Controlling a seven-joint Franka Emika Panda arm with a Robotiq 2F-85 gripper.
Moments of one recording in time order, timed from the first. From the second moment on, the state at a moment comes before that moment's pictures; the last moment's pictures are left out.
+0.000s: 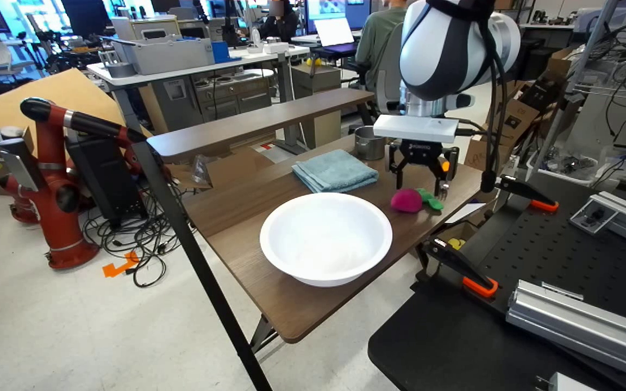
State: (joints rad) arm 0.07 0.53 -0.10 -2.29 0.11 2.73 1.12
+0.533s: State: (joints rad) arm 0.06 0.24 0.00 -2.35 0.30 2.73 0.97
